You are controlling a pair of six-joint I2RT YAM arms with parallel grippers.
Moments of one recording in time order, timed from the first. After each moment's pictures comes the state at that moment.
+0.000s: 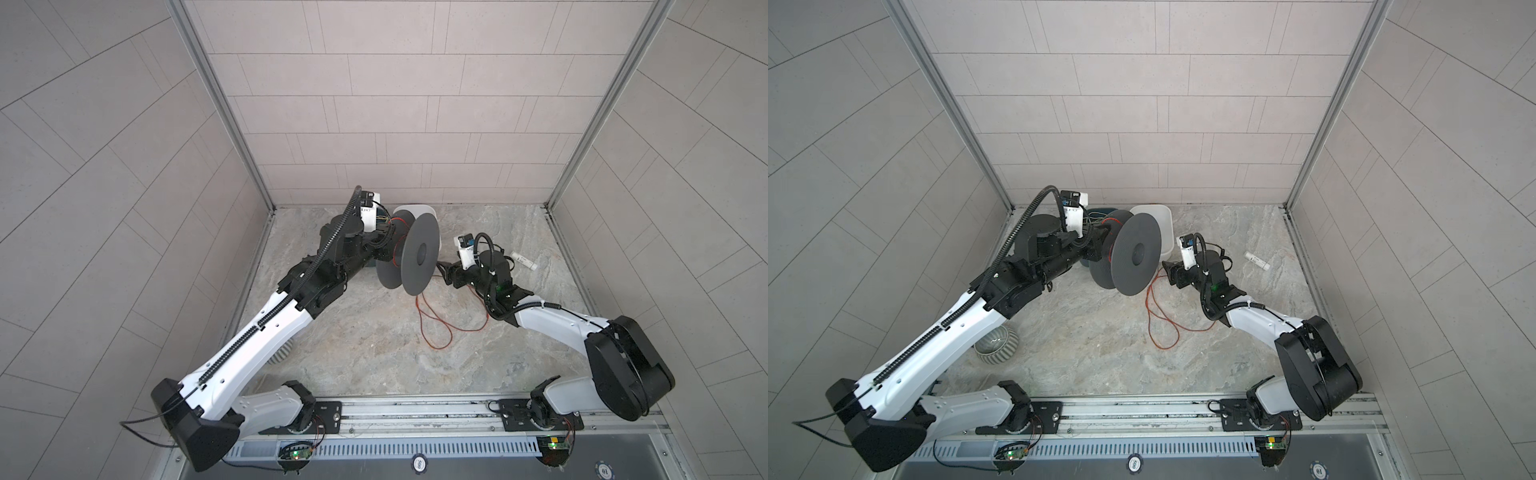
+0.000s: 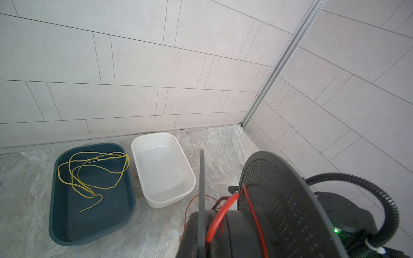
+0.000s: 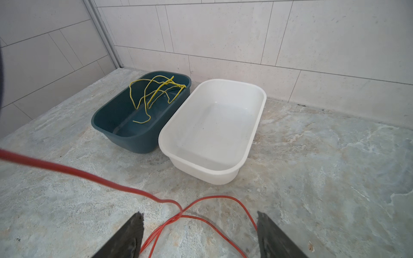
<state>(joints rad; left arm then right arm) -0.64 1.18 1.30 -0.37 -0.10 -0.35 0.42 1.41 0.67 0.40 -0.08 0.08</state>
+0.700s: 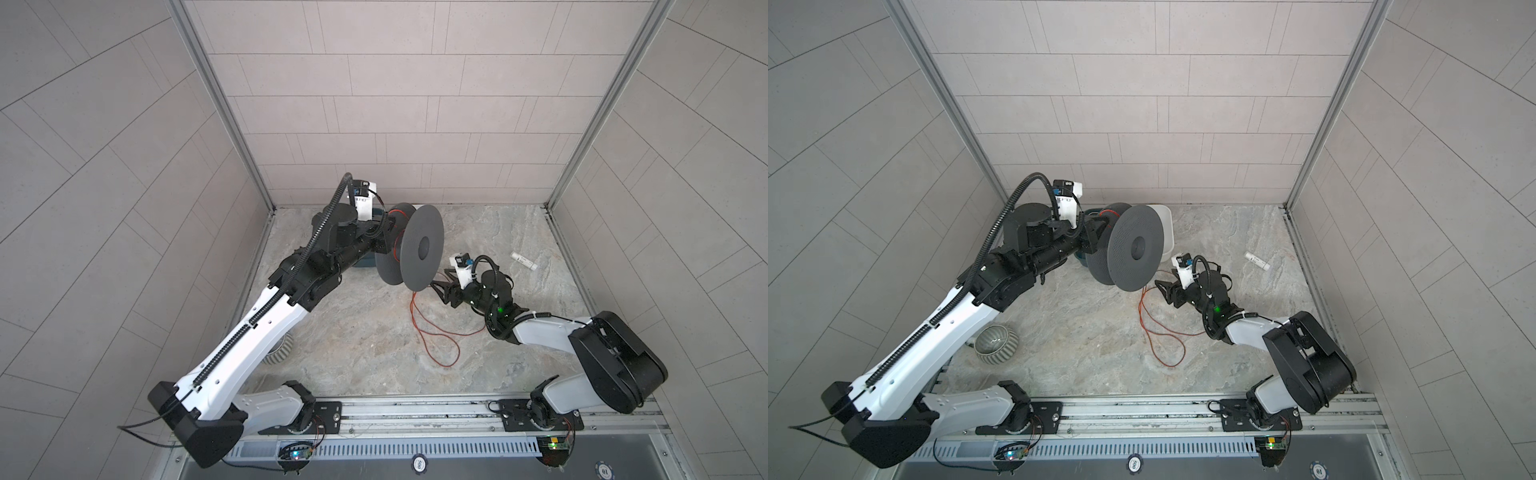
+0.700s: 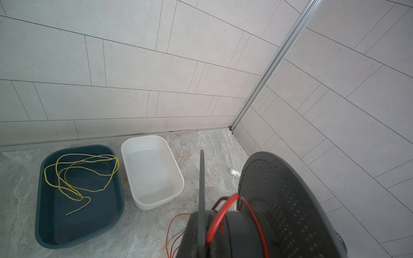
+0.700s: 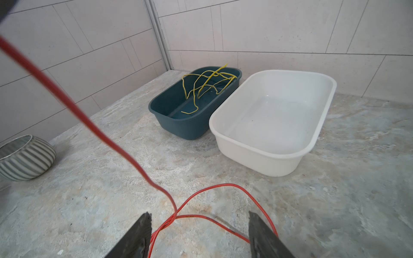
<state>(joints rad) -0.62 1.21 1.42 -0.45 -0.02 -0.39 0.47 1.43 0.47 0.71 -0.26 0.12</state>
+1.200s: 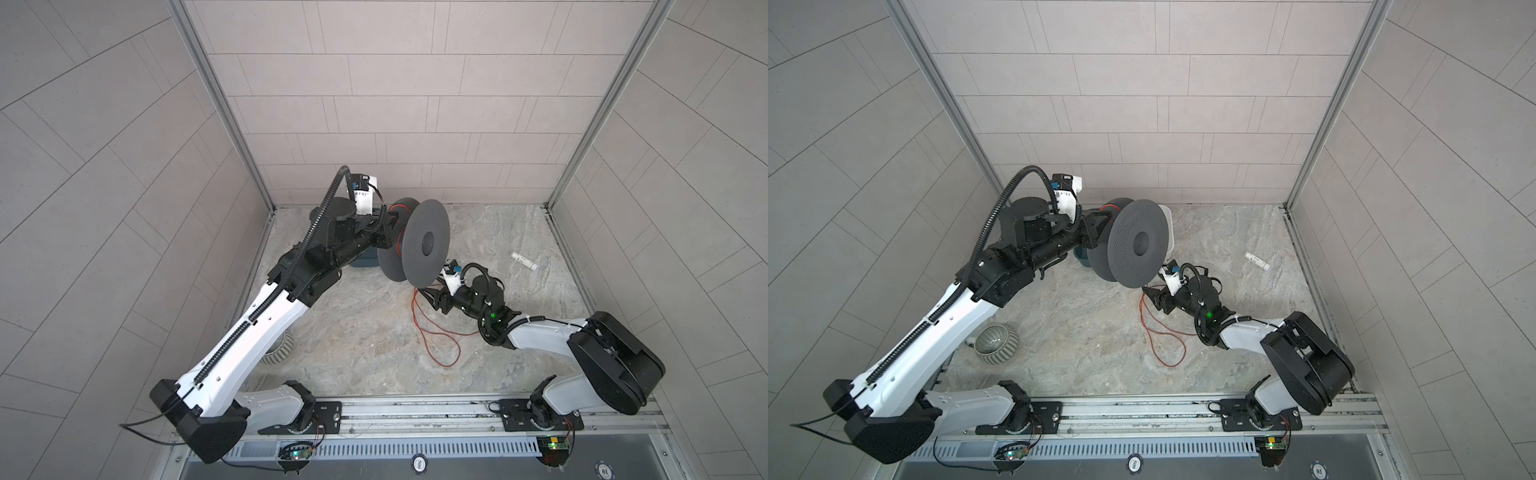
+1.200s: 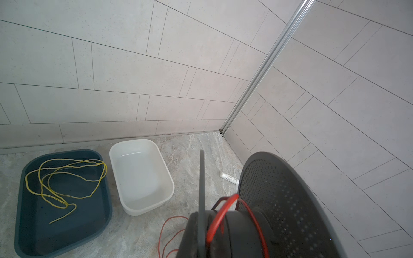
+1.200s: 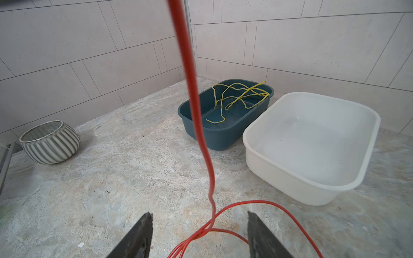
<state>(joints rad) -0.62 1.23 1.47 -0.46 0.03 -0.42 0.57 1.49 0.50 0.79 -0.25 0.07</state>
